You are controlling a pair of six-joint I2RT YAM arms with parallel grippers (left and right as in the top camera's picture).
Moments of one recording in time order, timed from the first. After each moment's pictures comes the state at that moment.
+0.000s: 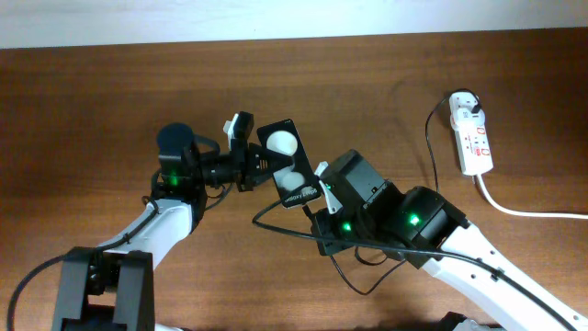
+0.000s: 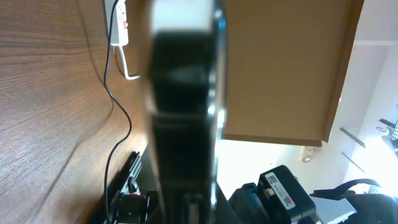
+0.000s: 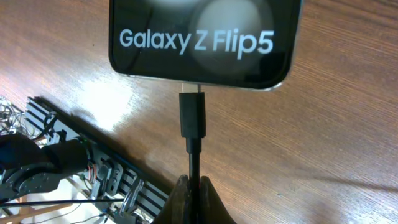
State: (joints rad) left arm -0.14 1.63 0.74 0.72 1.36 -1.37; right arm 0.76 1.29 1.24 -1.04 -0.24 0.48
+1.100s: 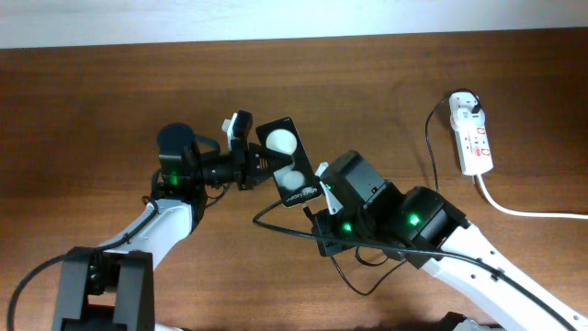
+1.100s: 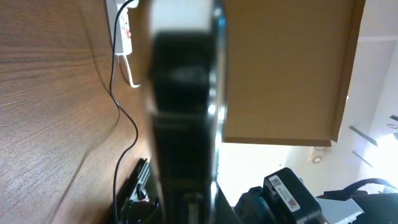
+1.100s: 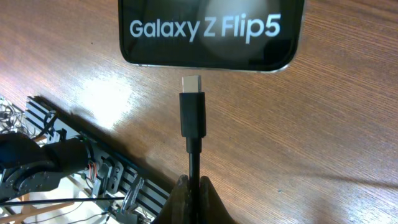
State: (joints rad) left arm -0.14 1.63 0.74 0.71 1.34 -1.31; right arm 0.76 1.29 1.24 -1.05 -0.24 0.49
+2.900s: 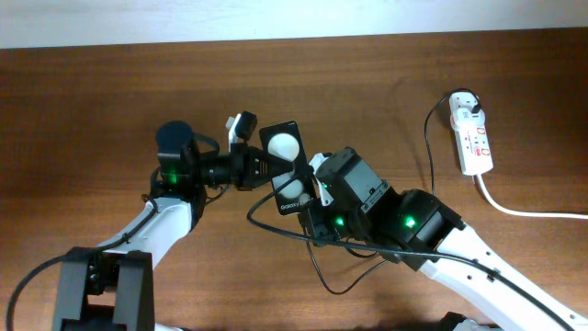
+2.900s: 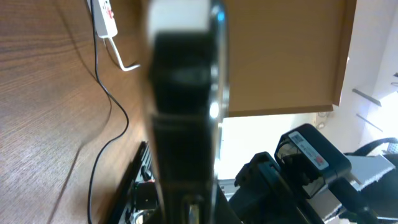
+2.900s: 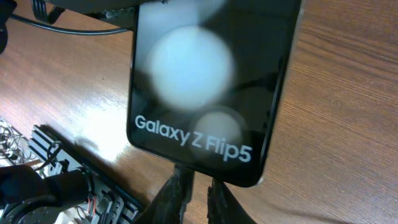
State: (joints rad) left arm -0.14 1.63 0.75 0.71 1.45 -1.22; right arm 0.77 1.29 1.21 -0.90 -0.17 0.49
